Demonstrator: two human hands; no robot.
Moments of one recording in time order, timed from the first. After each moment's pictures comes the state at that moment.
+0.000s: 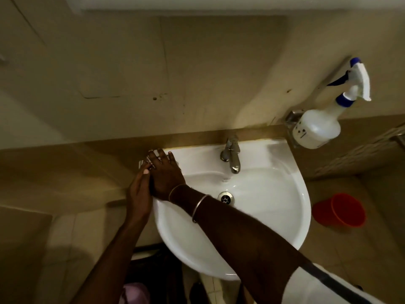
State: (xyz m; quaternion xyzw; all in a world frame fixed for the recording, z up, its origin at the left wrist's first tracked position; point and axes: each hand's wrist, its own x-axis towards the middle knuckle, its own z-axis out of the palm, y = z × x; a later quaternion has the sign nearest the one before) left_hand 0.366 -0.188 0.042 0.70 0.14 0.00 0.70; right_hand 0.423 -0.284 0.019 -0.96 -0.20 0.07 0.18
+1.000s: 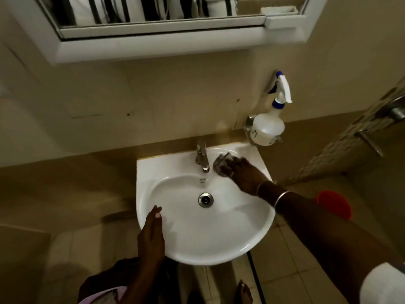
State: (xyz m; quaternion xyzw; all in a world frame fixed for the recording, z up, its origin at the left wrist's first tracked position) left_hand 0.219 -0.262 0.058 0.77 0.20 -0.03 0.61; right_hand 0.340 -0.613 0.039 -0.97 -0.23 0.01 -0.06
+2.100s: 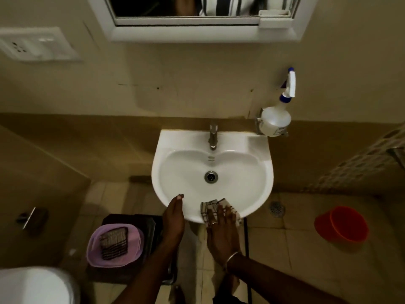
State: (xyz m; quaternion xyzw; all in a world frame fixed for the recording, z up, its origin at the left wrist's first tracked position) left_hand 0.126 -0.351 0.088 0.69 0.32 0.01 0.65; right_hand 0.083 -0.502 0.043 -0.97 -0.09 0.10 0.20
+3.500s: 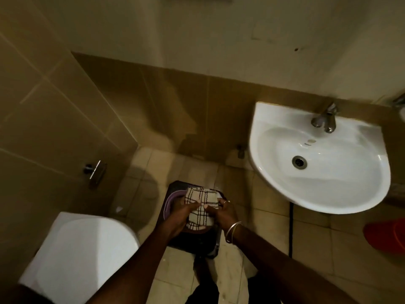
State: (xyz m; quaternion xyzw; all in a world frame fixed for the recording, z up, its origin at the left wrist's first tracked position) left_hand 0.044 -0.006 -0.011 0.55 0.36 -0.23 0.72; right_hand 0.068 -0.167 -0.016 -0.65 0.23 0.30 0.66
